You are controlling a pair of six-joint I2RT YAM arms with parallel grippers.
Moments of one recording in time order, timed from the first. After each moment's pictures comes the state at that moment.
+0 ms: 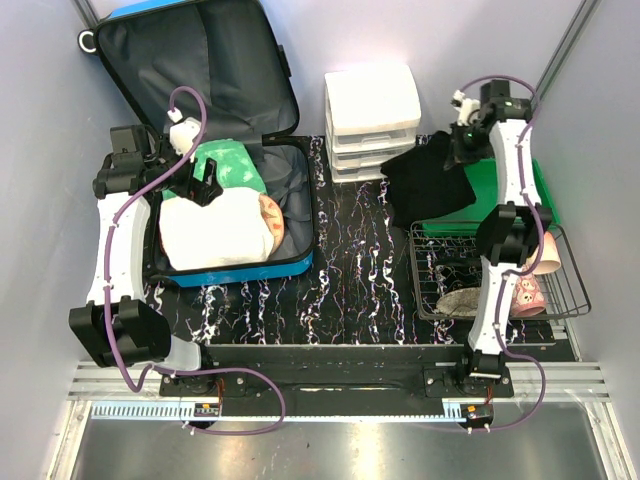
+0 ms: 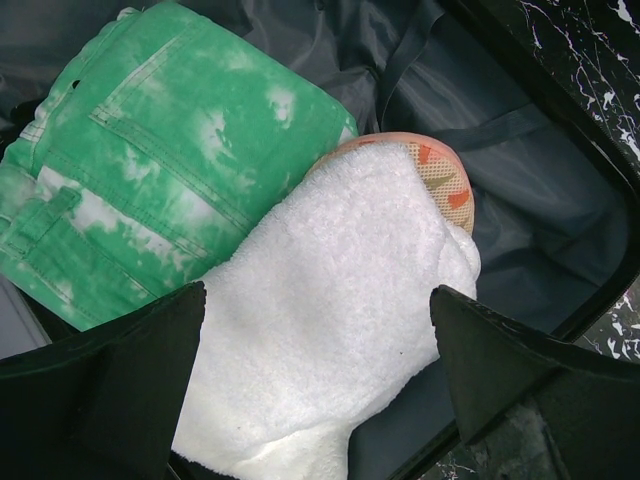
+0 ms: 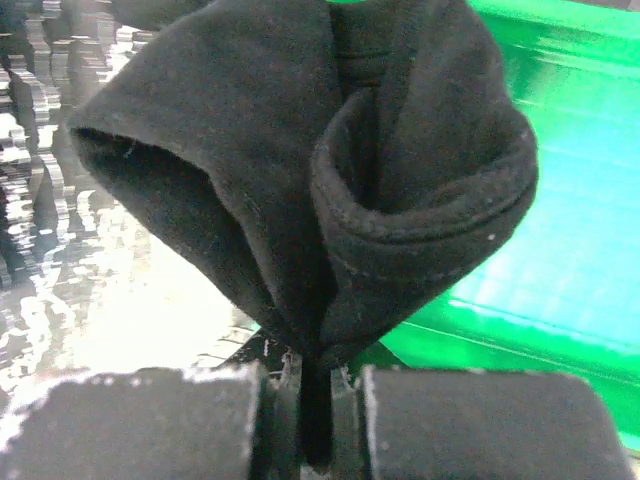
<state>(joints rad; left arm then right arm) 0.16 1.43 1.53 -0.83 0.60 0.49 -0.03 2.30 2.53 -1.31 -0.31 -0.15</state>
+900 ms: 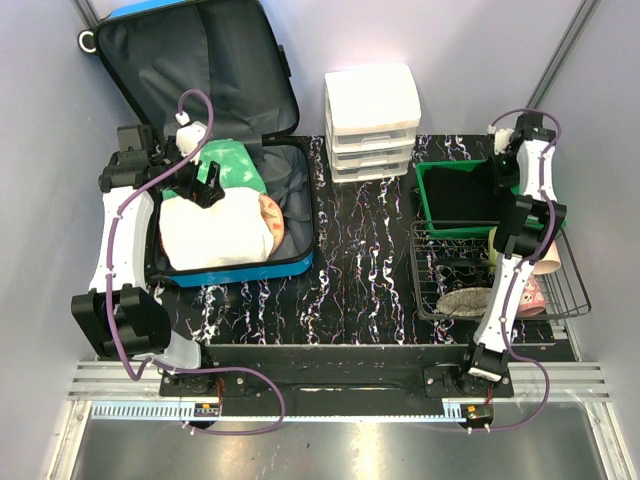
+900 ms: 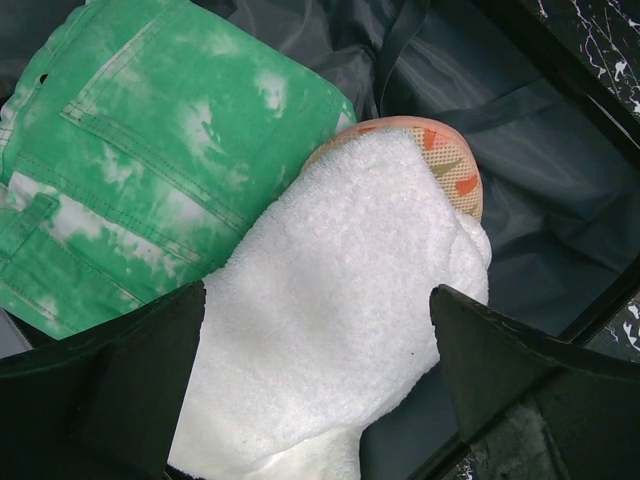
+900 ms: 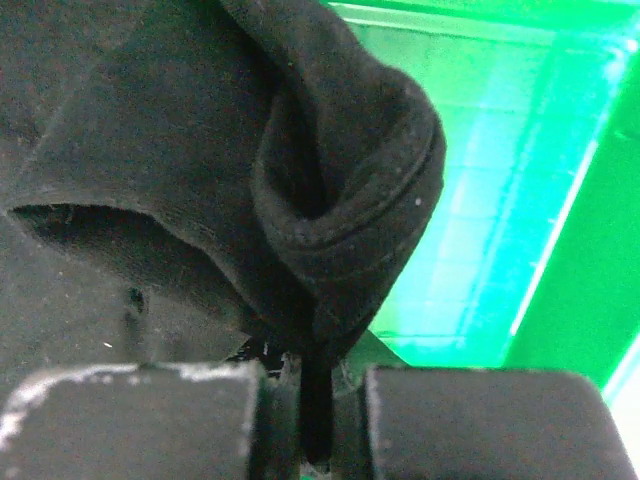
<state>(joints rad) 0.16 1.48 1.53 -0.84 0.61 0.55 -0.29 2.53 2.48 -1.13 -0.07 -0.47</state>
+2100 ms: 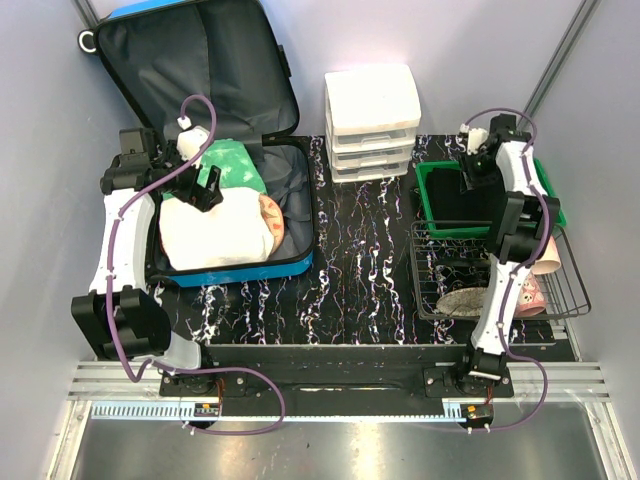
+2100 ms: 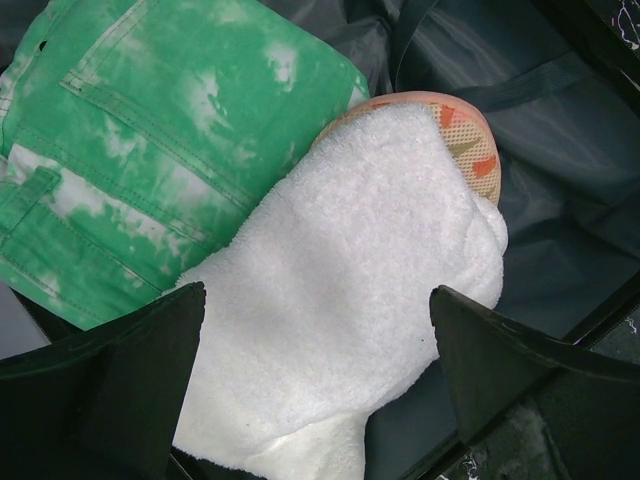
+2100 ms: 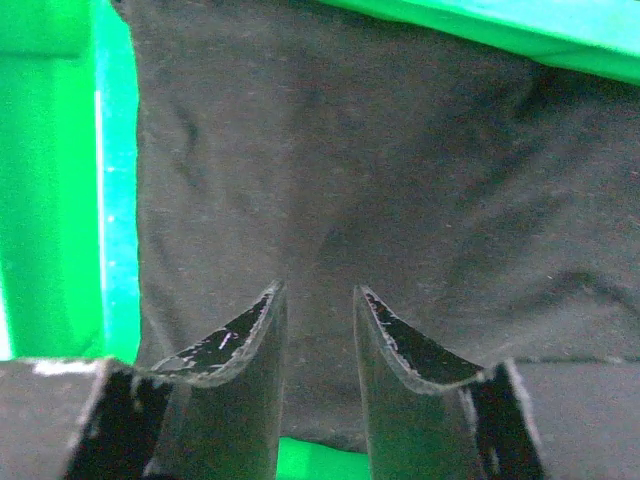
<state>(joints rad) 0.15 1.47 1.50 -0.85 0.55 0.57 -0.17 2.35 2.16 -0.96 -0.21 -0.40</state>
